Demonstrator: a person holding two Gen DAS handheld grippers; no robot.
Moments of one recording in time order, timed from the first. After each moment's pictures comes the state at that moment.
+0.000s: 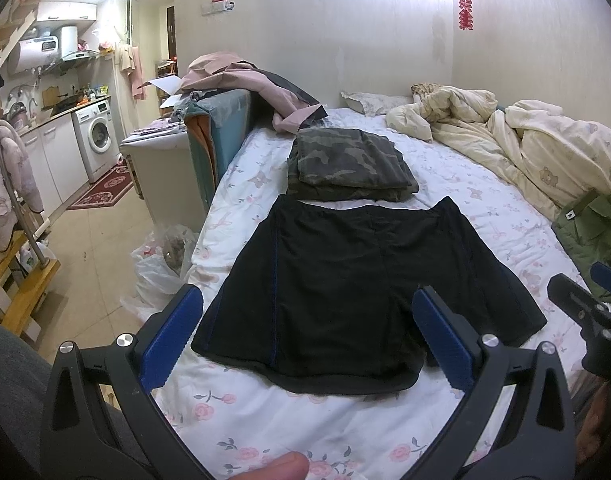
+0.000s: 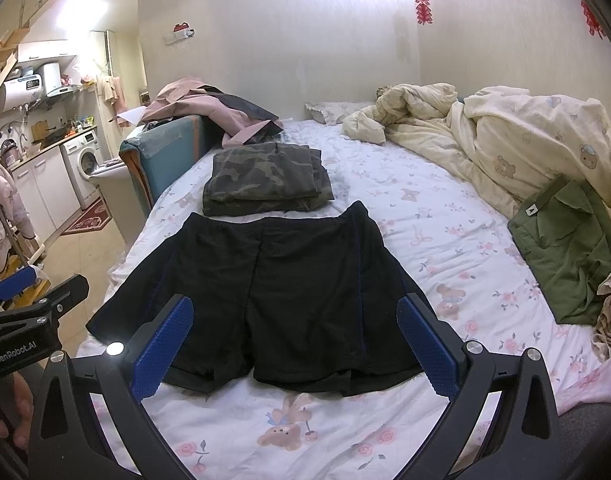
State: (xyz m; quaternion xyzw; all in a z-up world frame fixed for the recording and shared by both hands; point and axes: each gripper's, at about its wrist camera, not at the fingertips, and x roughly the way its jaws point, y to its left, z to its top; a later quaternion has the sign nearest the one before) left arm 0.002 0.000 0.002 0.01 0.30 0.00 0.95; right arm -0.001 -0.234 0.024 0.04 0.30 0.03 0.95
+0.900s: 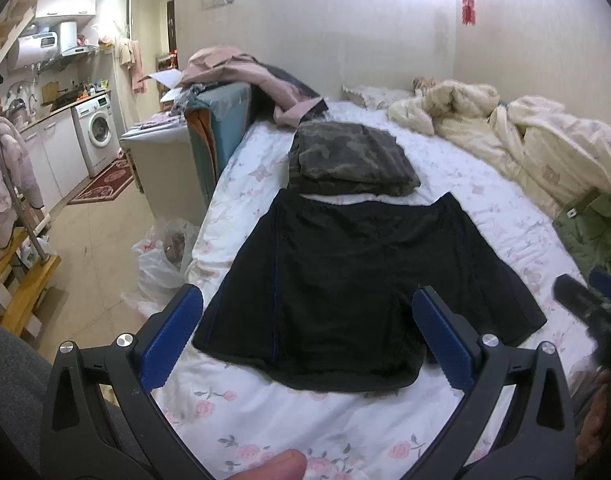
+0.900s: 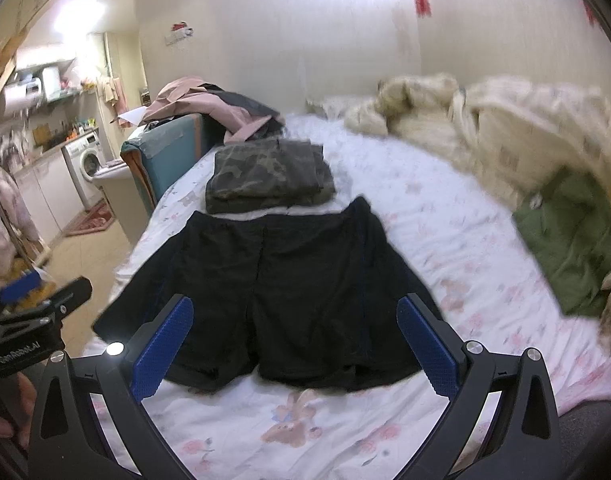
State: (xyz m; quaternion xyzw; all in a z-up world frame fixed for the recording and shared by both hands) left arm 0.012 -0.001 0.008 0.01 0.32 0.01 0.95; right arm 0.005 -0.244 0.022 0.07 0.32 0.04 0.95
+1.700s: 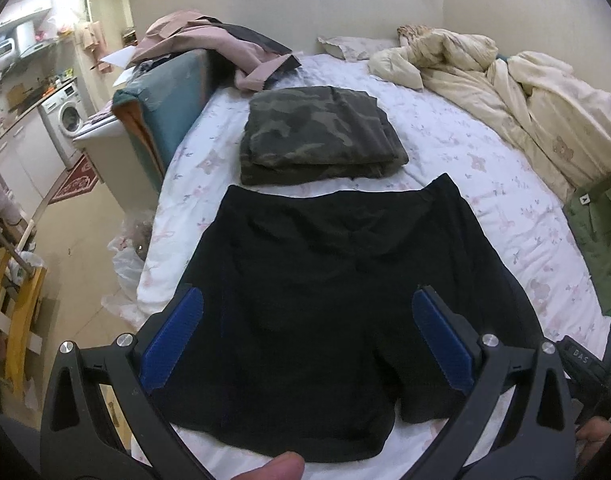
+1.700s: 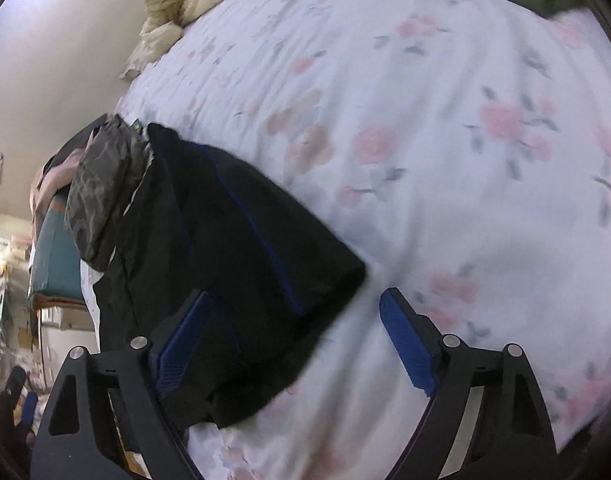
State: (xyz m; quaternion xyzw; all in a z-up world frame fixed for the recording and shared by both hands) left arm 0.140 -0.066 0.000 0.04 0.41 -0.02 0.91; right arm 0.075 -0.411 -0.137 0.43 0.46 -0.10 0.77
